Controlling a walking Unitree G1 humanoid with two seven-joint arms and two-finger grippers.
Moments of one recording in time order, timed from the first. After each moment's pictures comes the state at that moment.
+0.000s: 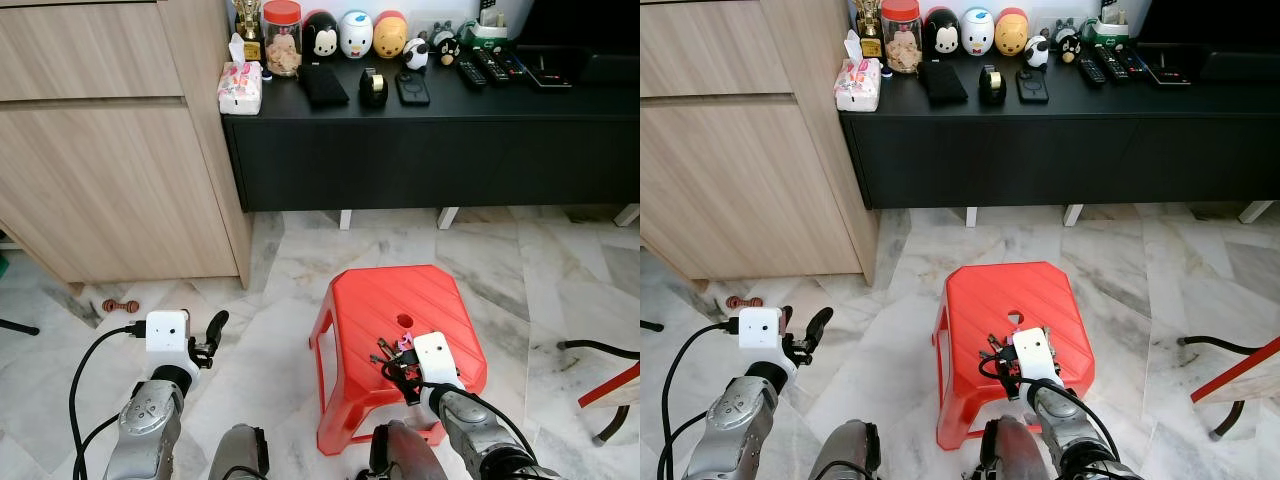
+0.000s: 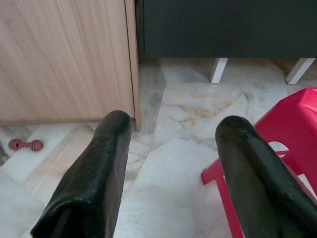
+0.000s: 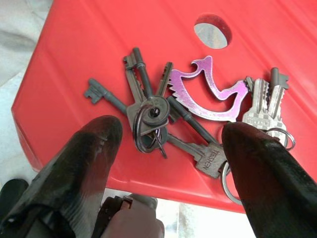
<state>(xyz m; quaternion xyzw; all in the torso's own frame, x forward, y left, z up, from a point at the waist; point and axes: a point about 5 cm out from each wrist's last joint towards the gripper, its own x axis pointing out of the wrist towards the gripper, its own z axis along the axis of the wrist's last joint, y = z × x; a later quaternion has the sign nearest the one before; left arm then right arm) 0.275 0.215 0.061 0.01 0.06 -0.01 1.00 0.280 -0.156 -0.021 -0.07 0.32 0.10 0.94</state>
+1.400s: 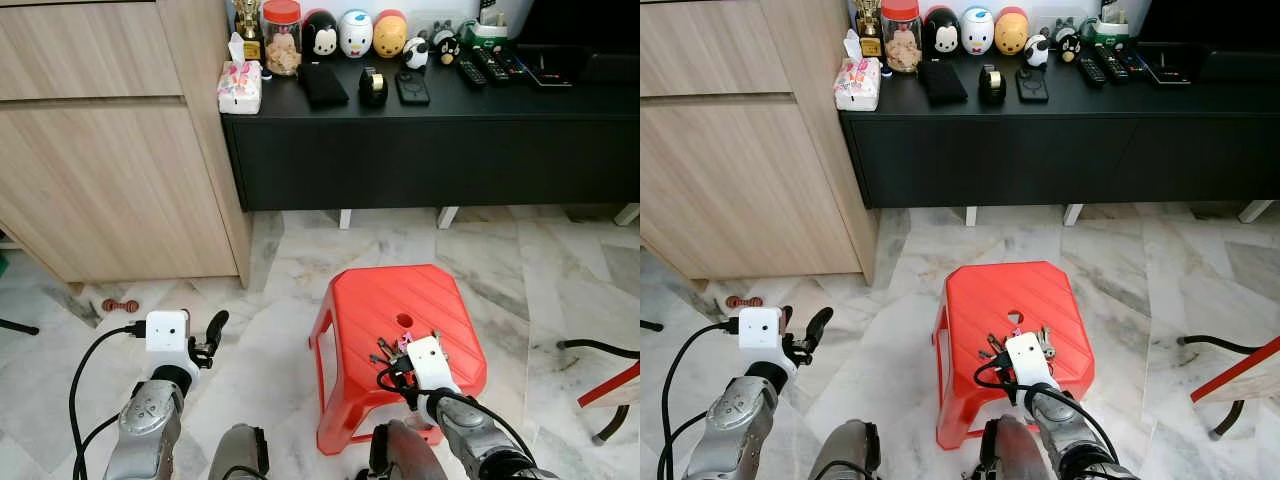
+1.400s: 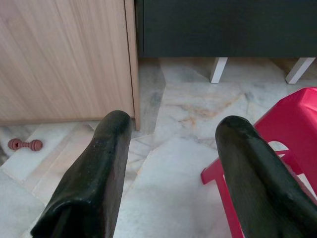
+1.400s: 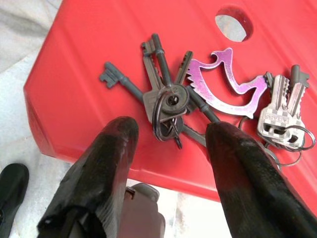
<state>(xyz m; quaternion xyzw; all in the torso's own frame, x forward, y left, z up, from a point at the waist) 0.275 0.215 0.061 0.01 0.06 -0.01 1.00 0.276 -0.153 -0.024 -0.09 0.32 0.13 0.93</state>
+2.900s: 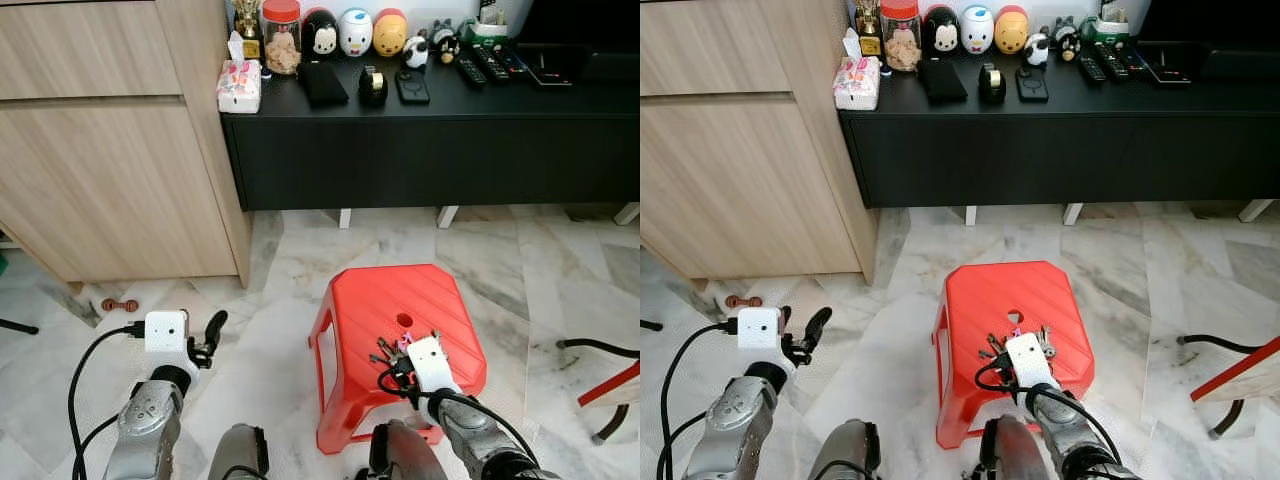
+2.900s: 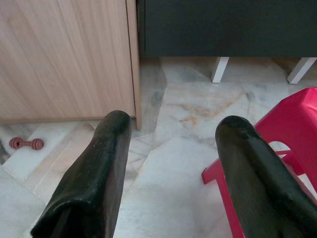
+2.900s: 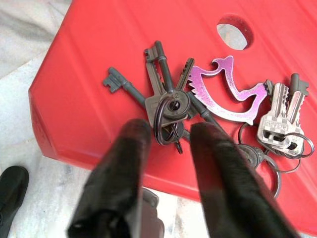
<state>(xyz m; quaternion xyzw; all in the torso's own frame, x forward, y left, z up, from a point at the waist) 0.275 0.216 0.061 0.01 0.06 0.00 1.00 0.275 -0.155 -0.024 -0.09 0.31 0.14 0.93</state>
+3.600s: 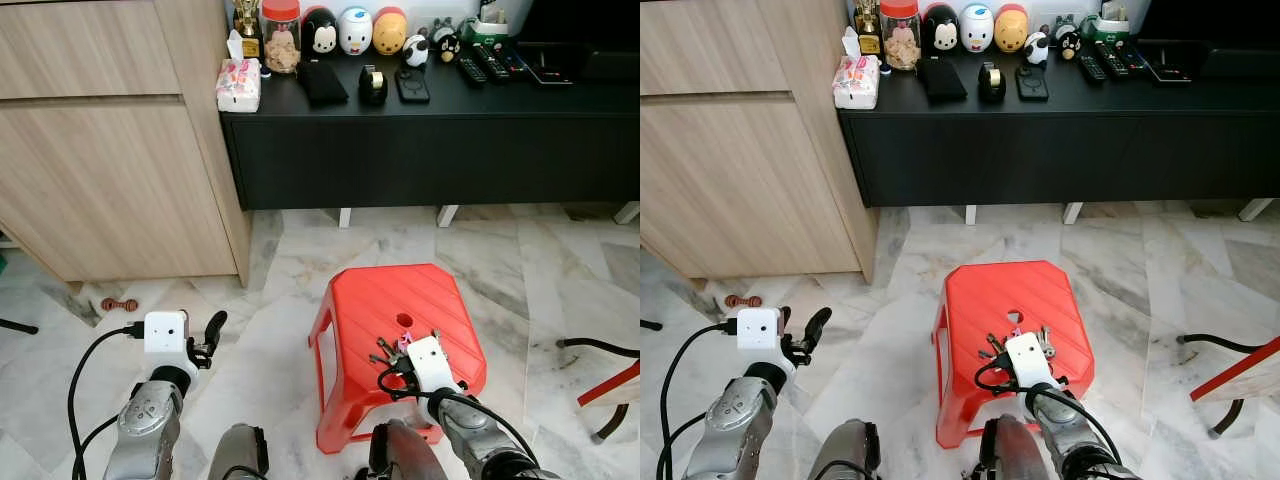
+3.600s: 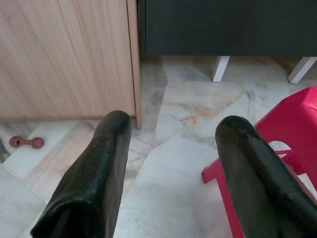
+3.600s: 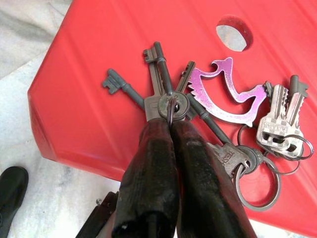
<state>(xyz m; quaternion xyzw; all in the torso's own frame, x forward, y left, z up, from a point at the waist) 0.274 0.217 0.060 0.01 0.06 0.00 1.00 0.276 -0.155 -0.024 -0.09 0.31 0.14 0.94</state>
